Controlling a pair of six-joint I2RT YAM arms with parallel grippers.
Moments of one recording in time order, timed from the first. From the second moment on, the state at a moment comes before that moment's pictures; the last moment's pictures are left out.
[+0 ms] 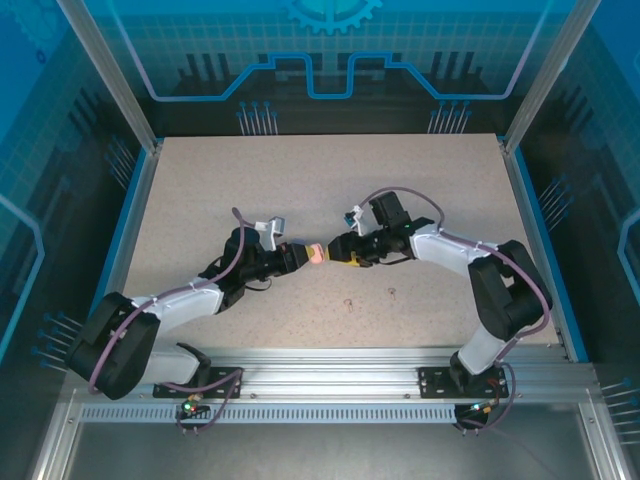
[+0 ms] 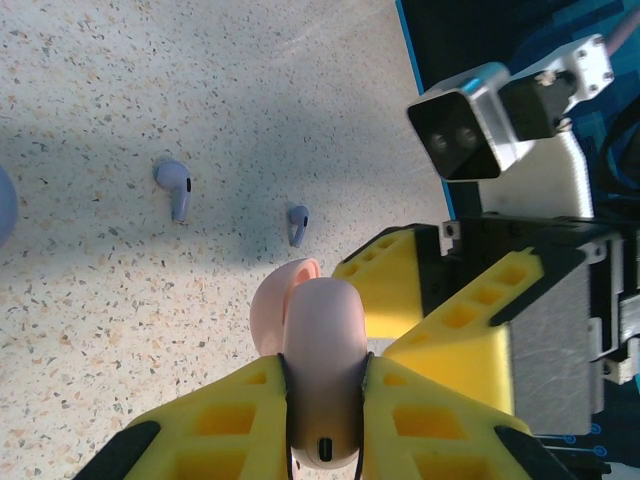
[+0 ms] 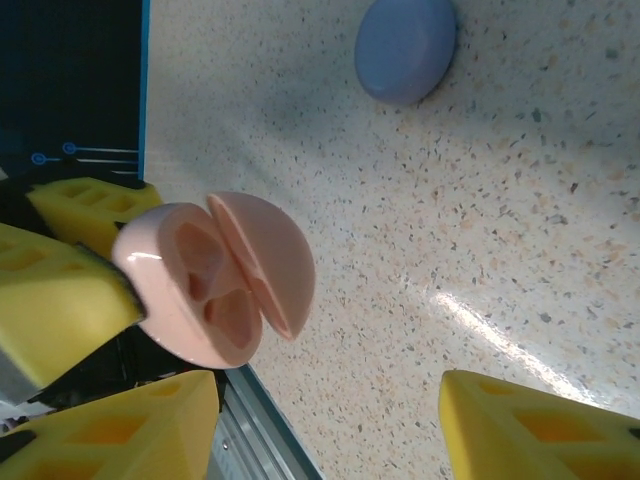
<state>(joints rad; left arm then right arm) -0.46 1.31 0.47 0.41 0.47 -0.87 0.49 1.67 0.99 -0.28 -0.77 0.53</state>
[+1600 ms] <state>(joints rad) -0.46 1.31 0.48 0.47 0.47 -0.92 0.47 1.79 1.01 -0.13 -0.87 0.59</state>
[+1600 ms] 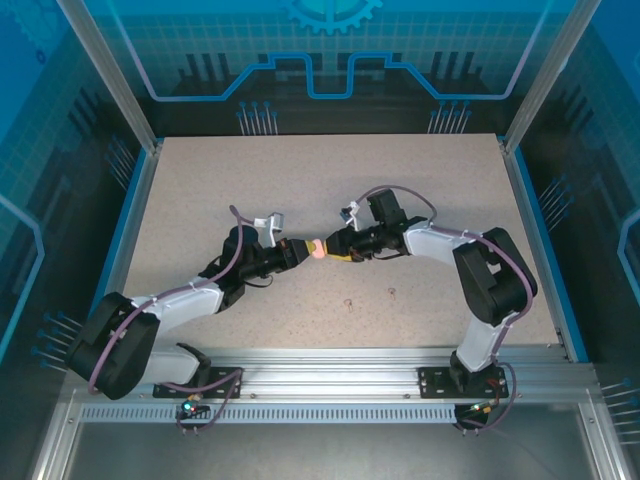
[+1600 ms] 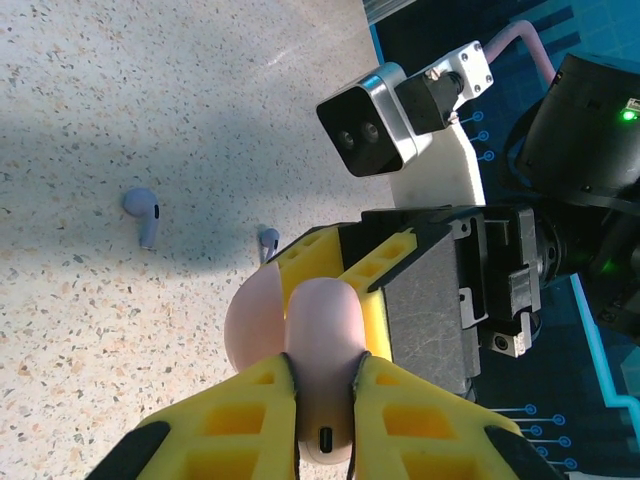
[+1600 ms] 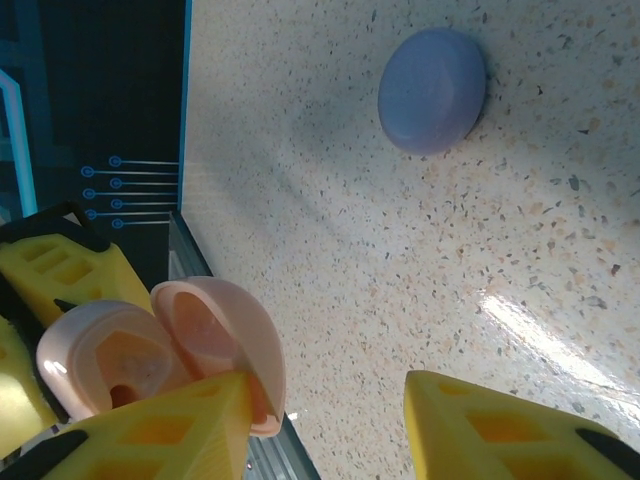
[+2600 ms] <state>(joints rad) -0.46 1.42 0.48 0.52 0.47 -0.93 0.48 1.84 1.05 -0.14 -0.87 0.59</state>
